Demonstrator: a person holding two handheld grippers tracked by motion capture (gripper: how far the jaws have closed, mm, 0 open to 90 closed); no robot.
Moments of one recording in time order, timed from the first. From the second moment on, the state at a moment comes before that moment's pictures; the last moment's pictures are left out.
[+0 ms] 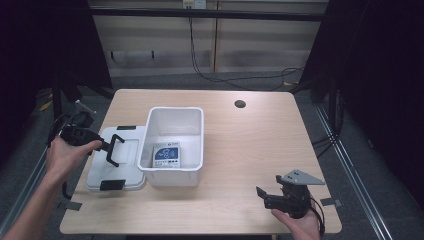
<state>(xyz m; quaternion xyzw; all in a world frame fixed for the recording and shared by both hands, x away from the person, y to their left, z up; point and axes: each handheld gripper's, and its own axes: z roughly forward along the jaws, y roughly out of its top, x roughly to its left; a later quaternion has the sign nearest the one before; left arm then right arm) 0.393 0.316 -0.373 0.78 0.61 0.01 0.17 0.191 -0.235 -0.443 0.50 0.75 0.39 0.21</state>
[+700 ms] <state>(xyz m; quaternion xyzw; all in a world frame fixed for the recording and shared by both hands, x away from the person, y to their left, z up) 0.422 0.308 -0.399 0.76 0.63 -0.01 0.12 0.193 -0.233 -0.446 0.50 0.76 0.38 0.20</state>
